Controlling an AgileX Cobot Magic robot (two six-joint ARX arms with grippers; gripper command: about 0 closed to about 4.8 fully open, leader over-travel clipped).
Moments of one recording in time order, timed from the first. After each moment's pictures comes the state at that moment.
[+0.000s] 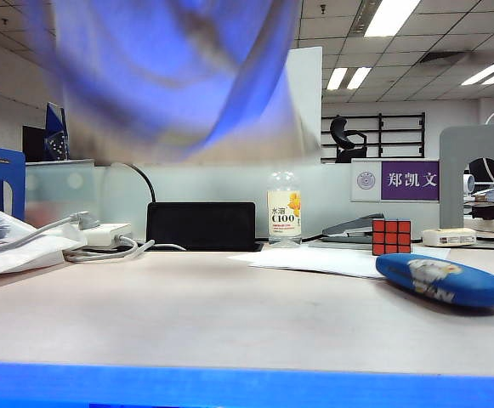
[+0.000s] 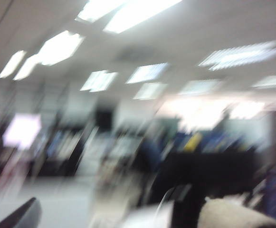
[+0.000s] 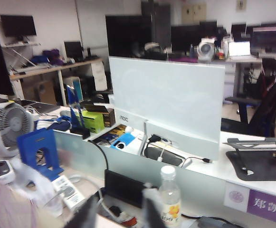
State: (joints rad) left arm -0.13 1.52 2.12 -0.05 0.55 -0.37; right arm 0.19 0.88 1.36 -0.34 -0.26 0.10
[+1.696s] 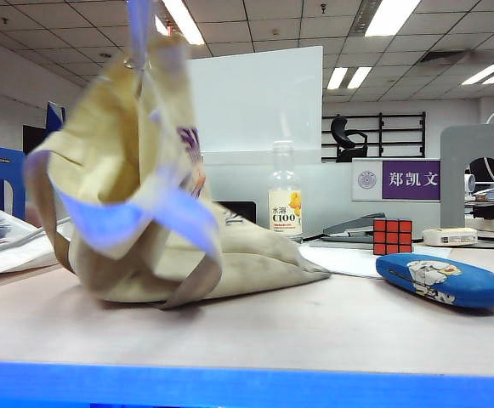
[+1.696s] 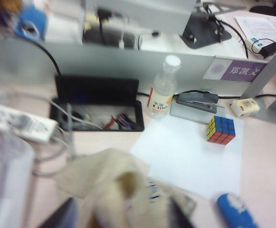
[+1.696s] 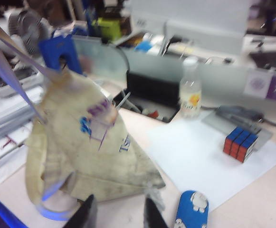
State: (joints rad) left arm -0.63 1.44 2.02 -1.03 -0.29 -0.30; right arm 0.23 0.61 1.27 -0.86 -0.29 0.06
